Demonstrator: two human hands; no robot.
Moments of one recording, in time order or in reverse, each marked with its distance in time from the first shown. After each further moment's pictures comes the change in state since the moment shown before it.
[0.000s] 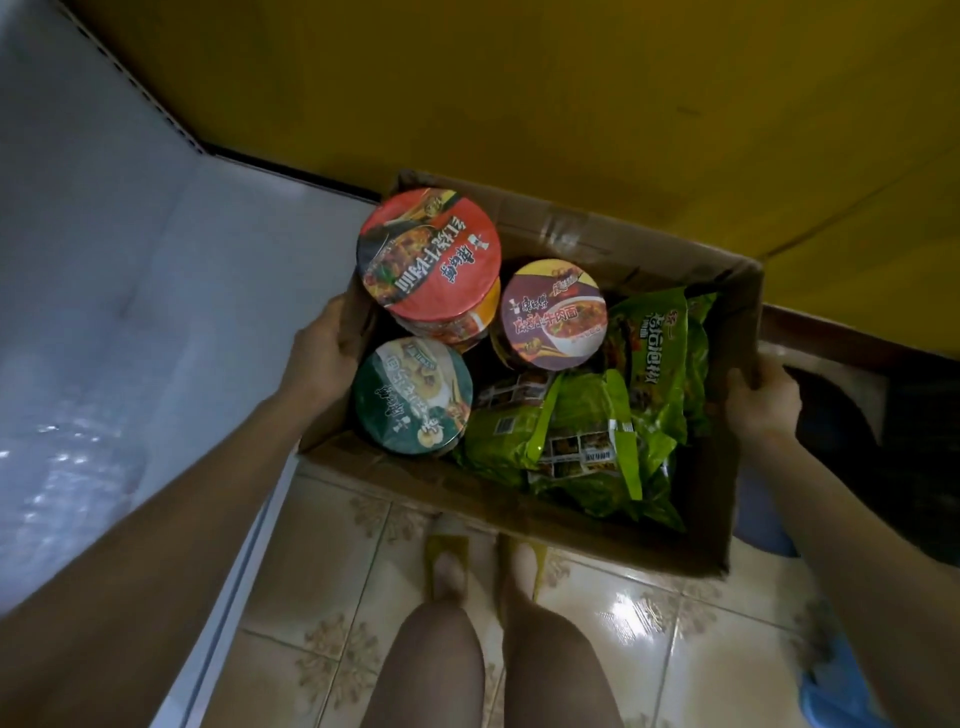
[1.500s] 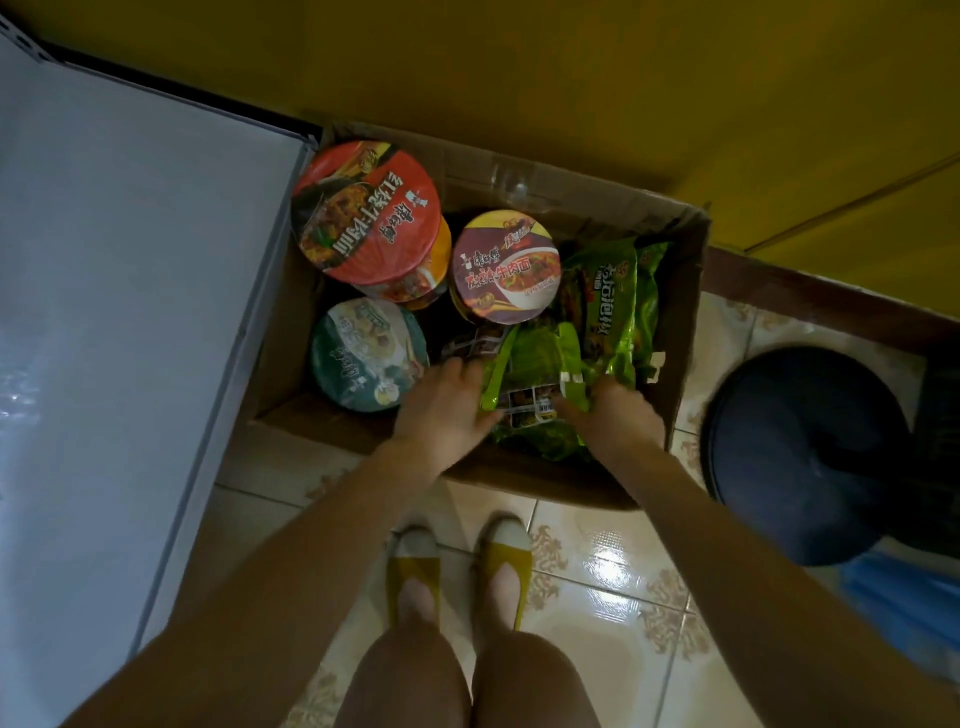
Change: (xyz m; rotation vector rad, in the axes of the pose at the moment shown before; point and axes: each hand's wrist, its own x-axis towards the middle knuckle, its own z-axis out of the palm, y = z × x) left_hand 0.042 0.005 0.199 0.506 -0.356 0.327; right_hand 0.037 0.037 0.157 -0.707 -0.397 -0.250
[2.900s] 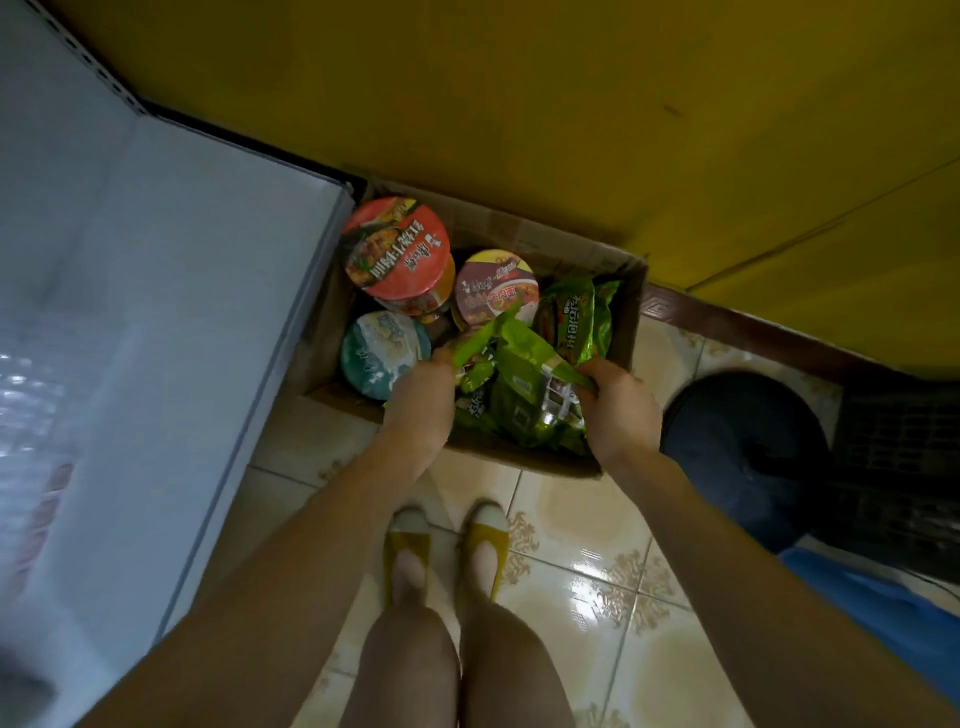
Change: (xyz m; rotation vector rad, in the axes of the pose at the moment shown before) left_hand -0.064 0.031 -0.088 -0.127 0.076 -0.233; right_hand -0.101 -0.021 -0.094 0.143 0.279 -0.193
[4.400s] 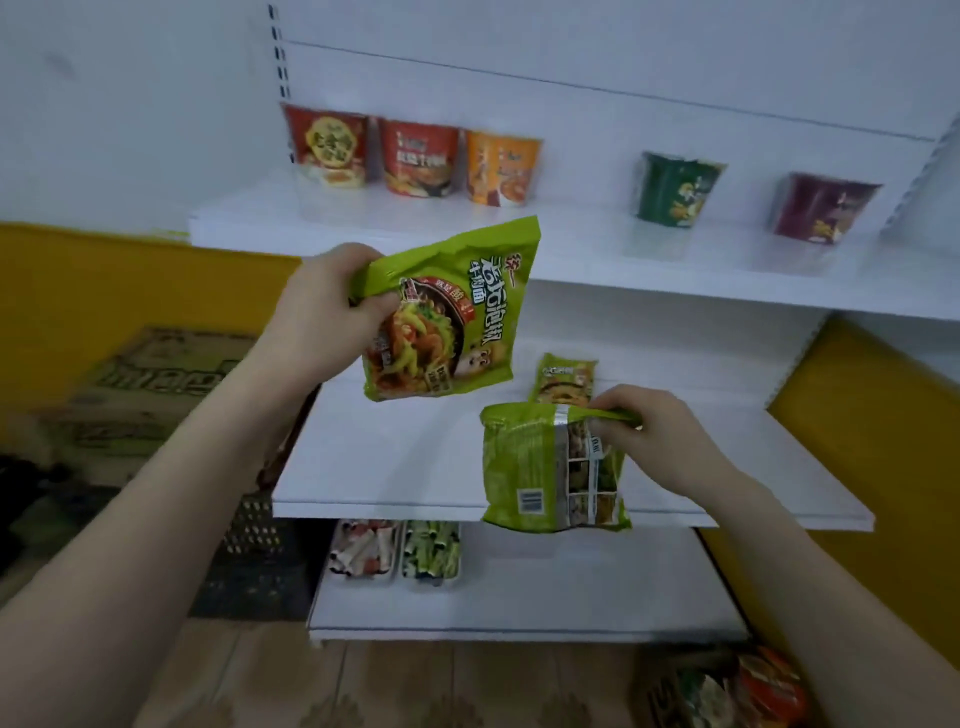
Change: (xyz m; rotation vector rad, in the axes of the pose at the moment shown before) left_hand -0.923 -0.006 -0.294 -0.365 1.608 -0.675; right_hand -0.620 -0.324 -0.299 -0.037 -0.294 -1.689
